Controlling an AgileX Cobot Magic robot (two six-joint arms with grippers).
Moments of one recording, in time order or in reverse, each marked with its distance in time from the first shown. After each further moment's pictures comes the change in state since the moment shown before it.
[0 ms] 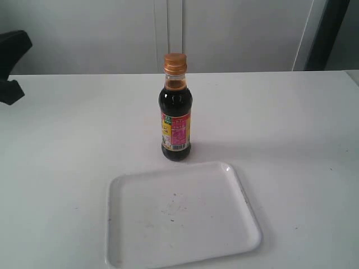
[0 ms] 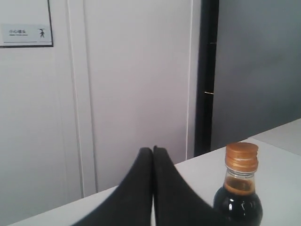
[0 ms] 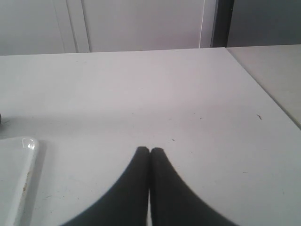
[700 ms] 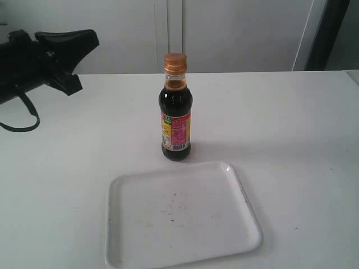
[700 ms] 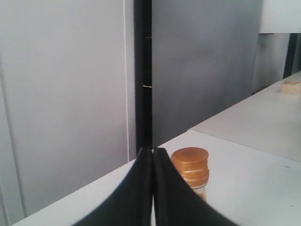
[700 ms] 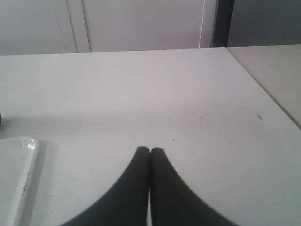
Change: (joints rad) left arm -0.143 0.318 -0.235 0.105 -0.099 -0.029; right arm 0.000 0.000 0.000 0.000 0.000 0.000
